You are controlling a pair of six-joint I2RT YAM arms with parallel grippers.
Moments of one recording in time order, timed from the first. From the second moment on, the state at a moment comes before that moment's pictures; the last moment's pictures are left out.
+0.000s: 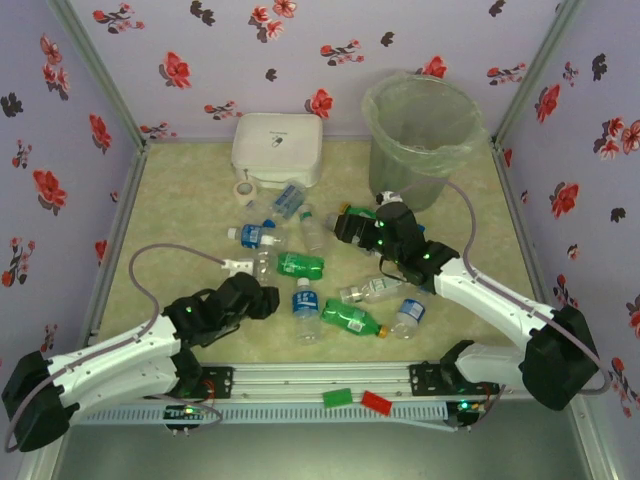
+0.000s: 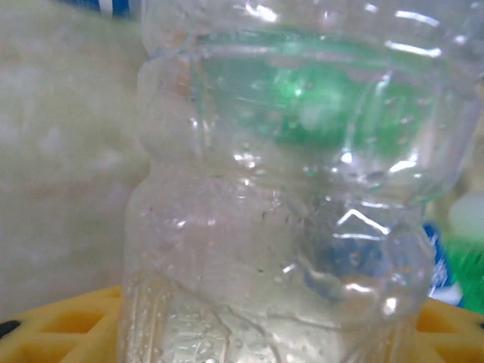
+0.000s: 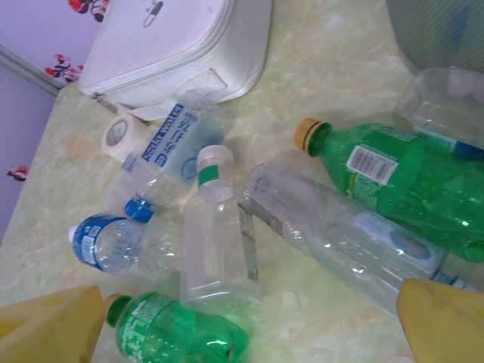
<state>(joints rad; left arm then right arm) -0.97 0.84 0.45 -0.41 -0.33 -0.79 0.68 1.20 0.81 -0.16 0.05 0.71</state>
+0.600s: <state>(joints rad) -0.95 1.19 0.72 0.01 -0.09 -0.60 0.68 1.17 0.79 0.09 -0.26 0.71</state>
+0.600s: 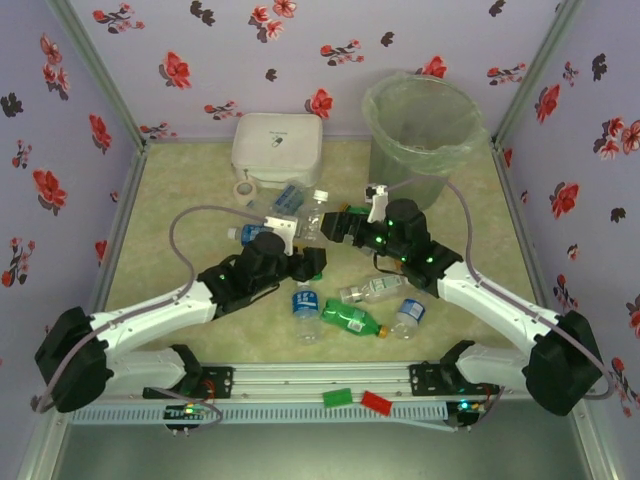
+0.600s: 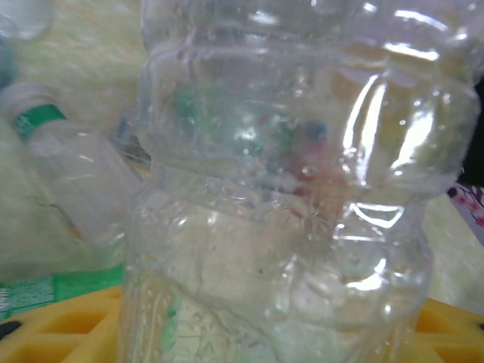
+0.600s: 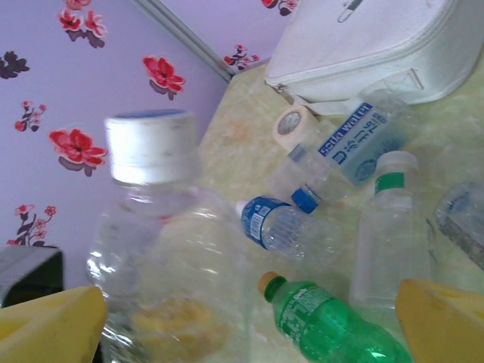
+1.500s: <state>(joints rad) -0.95 1.24 0.67 0.19 0.09 -0.62 0.69 1.24 0.75 0.21 -0.27 0.78</state>
